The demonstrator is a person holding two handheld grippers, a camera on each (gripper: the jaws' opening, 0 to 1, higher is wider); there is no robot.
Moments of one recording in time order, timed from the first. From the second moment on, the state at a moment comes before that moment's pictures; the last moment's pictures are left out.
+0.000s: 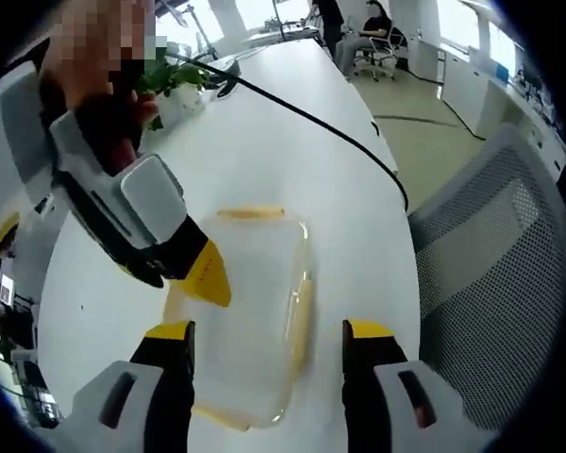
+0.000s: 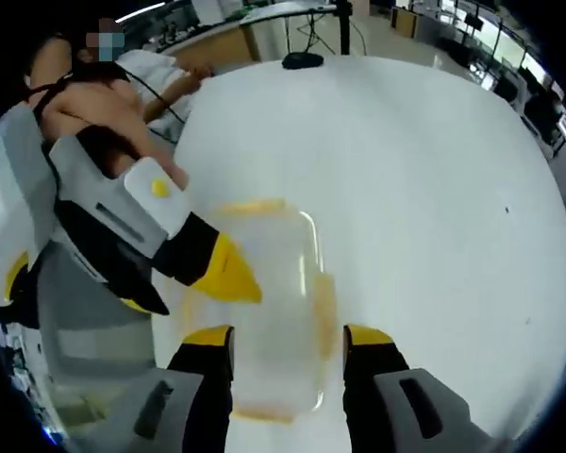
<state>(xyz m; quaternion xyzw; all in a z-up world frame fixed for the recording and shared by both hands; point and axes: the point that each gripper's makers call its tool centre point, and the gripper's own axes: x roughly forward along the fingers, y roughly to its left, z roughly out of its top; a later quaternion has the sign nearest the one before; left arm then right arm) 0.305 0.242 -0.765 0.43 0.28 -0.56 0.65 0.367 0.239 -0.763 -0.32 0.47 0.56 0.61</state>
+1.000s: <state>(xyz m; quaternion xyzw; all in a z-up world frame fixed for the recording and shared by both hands) 0.305 0.258 -0.757 0.38 0.34 -0.60 0.62 0.338 0.230 -0.751 -0.32 0.42 0.55 0.65</state>
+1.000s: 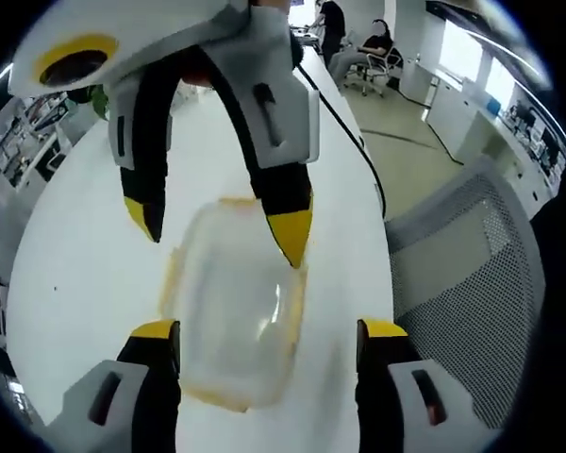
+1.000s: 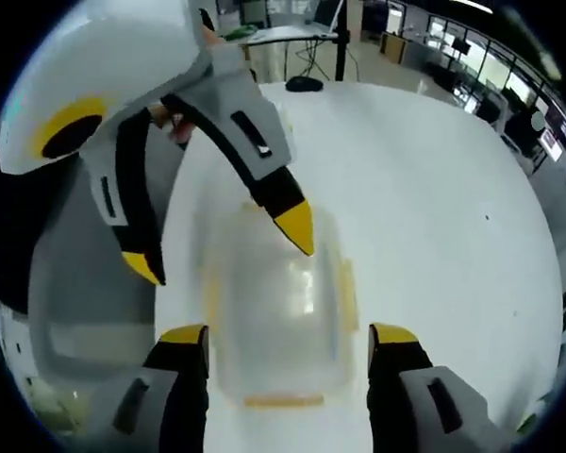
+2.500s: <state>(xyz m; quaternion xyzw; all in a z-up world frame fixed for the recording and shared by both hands) 0.355 0.269 -0.797 0.51 0.31 -0.56 0.57 0.333 0.207 -0.796 -0.38 0.43 0.53 0.63</state>
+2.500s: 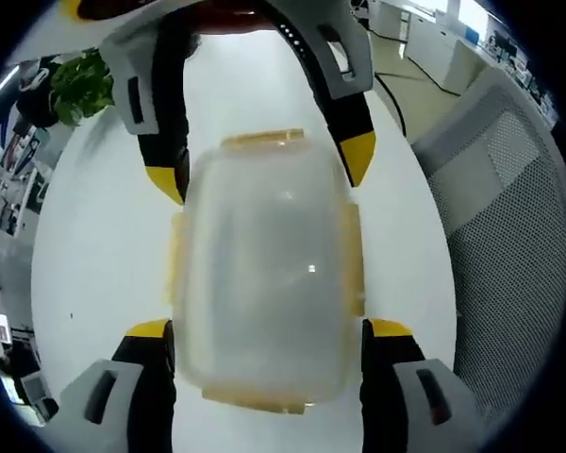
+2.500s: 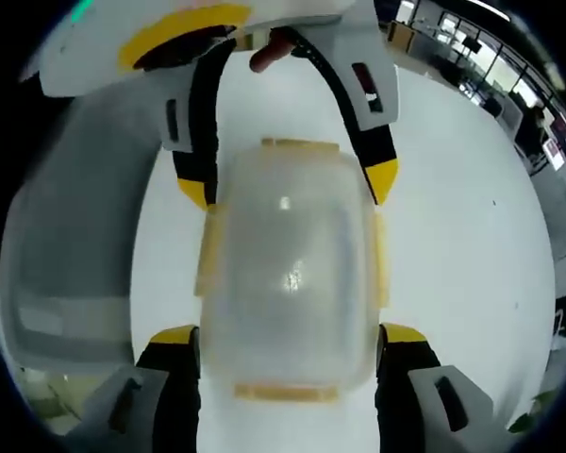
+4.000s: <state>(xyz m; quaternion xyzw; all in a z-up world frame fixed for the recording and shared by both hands) 0.345 0.312 -0.799 0.48 0.34 -0.57 0.57 0.330 0.251 -0.799 -0.39 0.41 0.54 0.63</state>
